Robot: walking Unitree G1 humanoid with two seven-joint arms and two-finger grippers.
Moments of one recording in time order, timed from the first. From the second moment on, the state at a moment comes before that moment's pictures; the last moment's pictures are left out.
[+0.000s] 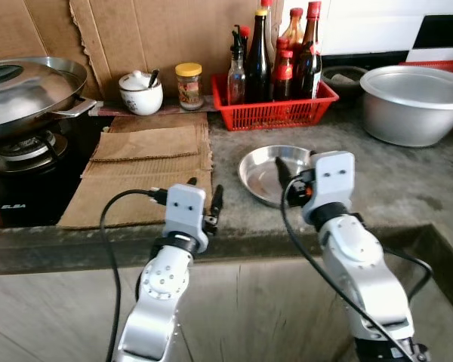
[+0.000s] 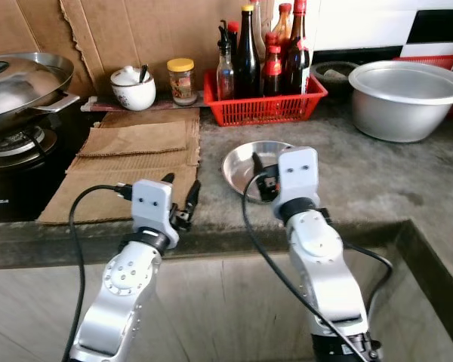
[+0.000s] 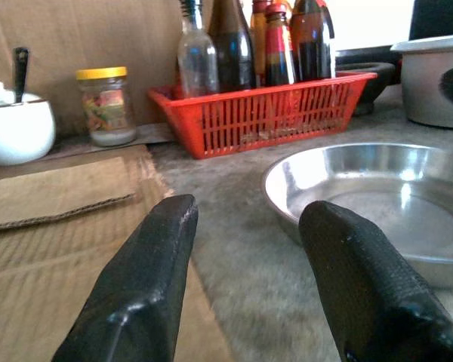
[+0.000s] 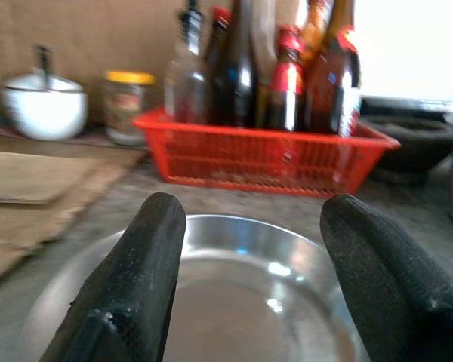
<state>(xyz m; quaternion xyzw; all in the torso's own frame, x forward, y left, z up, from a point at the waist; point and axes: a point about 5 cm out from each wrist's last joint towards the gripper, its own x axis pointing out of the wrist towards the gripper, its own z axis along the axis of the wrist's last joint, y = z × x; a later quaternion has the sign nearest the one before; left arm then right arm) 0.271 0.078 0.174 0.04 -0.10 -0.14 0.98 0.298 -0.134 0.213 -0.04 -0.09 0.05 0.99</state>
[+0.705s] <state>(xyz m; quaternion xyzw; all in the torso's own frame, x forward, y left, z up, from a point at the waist) 0.269 0.077 0.168 0.04 -0.08 -0.15 0.98 0.331 -0.189 0.194 -0.05 0.08 -0.10 0.99</state>
